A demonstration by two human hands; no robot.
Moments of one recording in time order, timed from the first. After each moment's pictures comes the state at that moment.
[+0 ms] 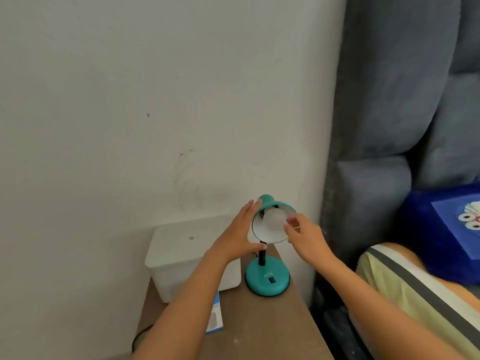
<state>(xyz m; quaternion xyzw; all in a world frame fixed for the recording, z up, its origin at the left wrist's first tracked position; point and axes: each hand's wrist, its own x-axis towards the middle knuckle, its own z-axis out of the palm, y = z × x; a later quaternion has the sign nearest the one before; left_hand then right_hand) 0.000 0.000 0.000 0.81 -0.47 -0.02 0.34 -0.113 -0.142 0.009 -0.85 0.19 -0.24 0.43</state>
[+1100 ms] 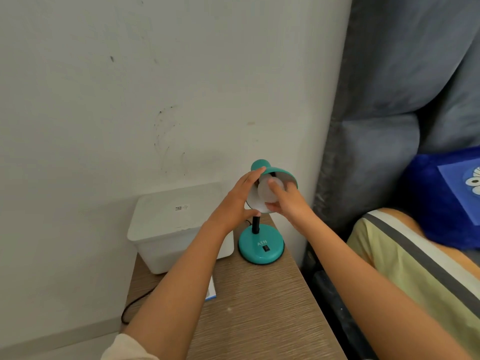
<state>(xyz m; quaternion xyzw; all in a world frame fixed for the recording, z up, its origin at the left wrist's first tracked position) 0.024 -0.026 -0.025 0.76 -0.51 0.00 0.40 -0.061 -0.151 -0.014 -0.78 0.20 -0.22 0.55</state>
